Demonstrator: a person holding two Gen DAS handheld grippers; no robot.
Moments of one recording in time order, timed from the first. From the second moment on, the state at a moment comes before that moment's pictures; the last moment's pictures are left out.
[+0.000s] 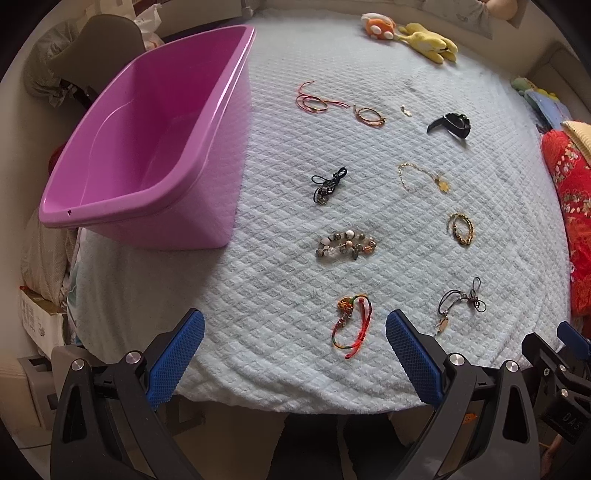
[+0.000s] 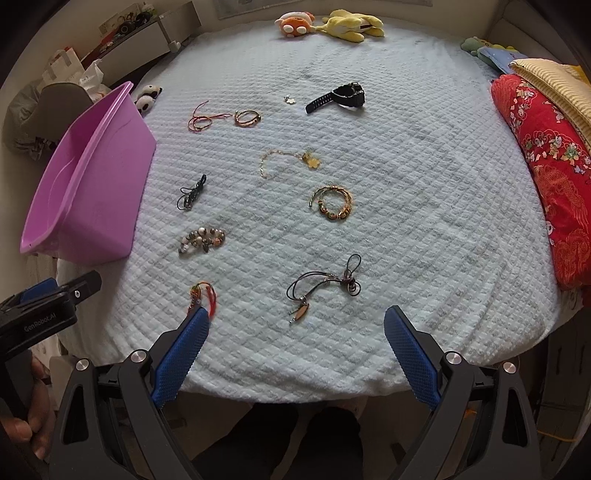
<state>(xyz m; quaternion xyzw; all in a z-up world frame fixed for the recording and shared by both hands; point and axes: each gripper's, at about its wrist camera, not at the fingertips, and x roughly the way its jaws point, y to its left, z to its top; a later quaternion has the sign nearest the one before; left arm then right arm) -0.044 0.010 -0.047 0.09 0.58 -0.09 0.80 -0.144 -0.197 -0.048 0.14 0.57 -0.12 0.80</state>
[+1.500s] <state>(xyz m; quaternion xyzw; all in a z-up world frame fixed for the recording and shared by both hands) -0.067 -0.048 -0.215 0.07 0.57 -0.05 0.82 -0.126 -0.250 -0.205 0.12 0.53 -0.09 0.84</state>
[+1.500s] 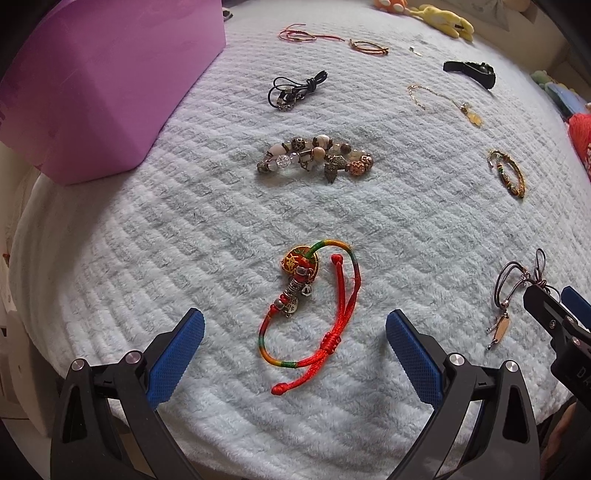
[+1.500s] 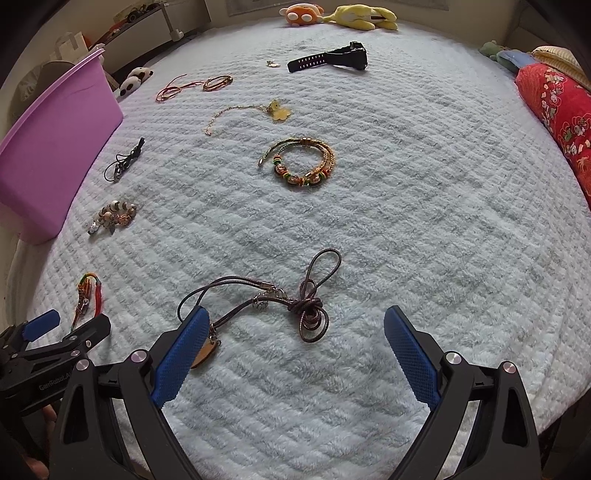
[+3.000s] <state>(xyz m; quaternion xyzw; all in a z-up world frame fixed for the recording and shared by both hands) -0.077 -0.048 -0.204 0.06 0.54 -0.07 0.84 -0.124 -0.235 -0.202 0.10 0.51 -0.08 0.85</state>
